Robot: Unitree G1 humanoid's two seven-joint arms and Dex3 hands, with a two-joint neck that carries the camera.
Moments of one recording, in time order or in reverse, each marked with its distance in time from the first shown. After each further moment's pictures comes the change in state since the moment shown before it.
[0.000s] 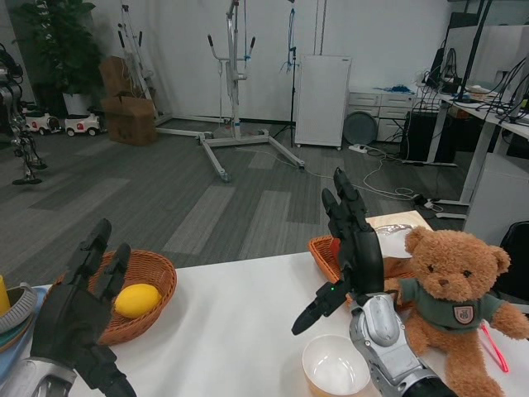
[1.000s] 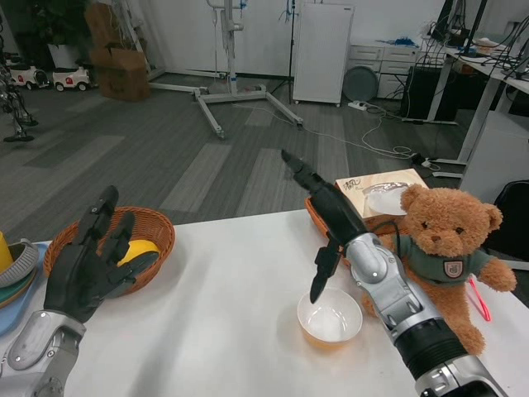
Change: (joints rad) left arm 0.000 -0.003 0.004 0.014 0.062 0.076 0.011; right arm 0.021 0.019 -0.203 -0.189 -0.581 0.427 0.217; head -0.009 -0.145
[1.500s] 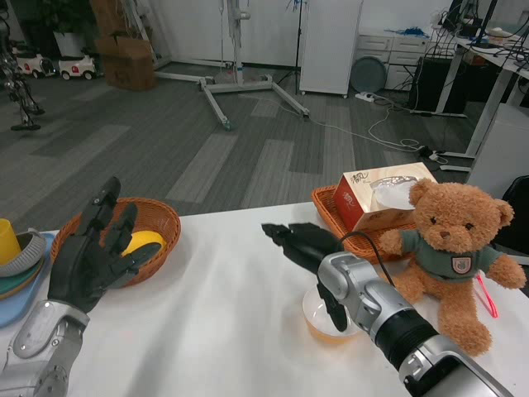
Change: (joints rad) left arm 0.000 0.000 0.005 -0.002 0.000 0.000 0.000; right arm -0.077 0.005 0.232 0.182 -0.652 0.262 0.135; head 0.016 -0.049
